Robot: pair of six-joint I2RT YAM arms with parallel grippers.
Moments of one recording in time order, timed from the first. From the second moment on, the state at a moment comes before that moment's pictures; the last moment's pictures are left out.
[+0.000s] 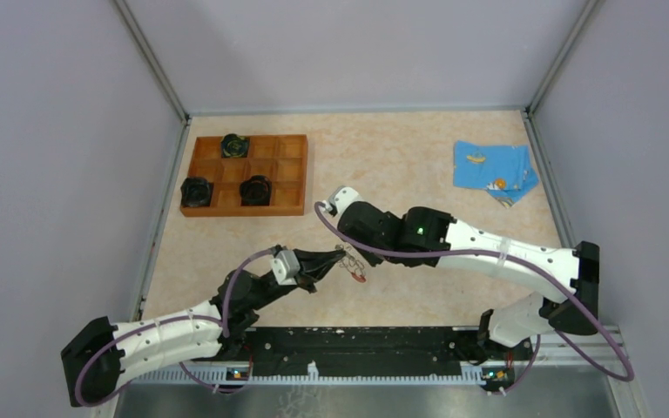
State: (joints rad) left arm -1.03 0.70 0.12 0.91 0.12 0.03; right arm 1.24 1.43 1.43 -0.98 0.40 0.22
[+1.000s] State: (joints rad) left arm -0.80 1.22 0.38 0.48 0.08 -0.38; right arm 0.81 1.12 0.82 -0.34 0.39 0.42
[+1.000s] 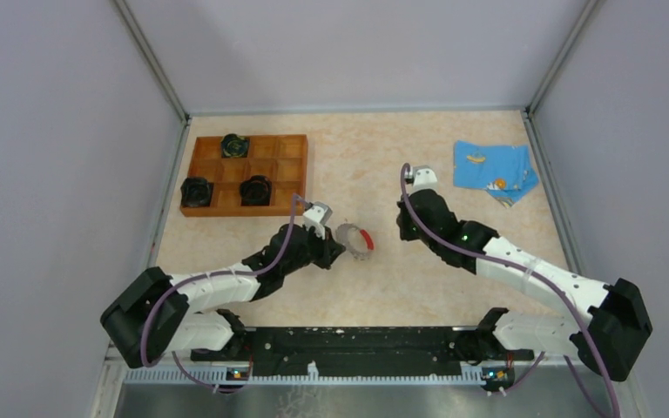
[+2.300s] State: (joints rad) left arm -0.76 1.01 0.51 0.02 -0.04 -0.55; right arm 0.73 1.35 0.67 -0.10 0.27 0.48
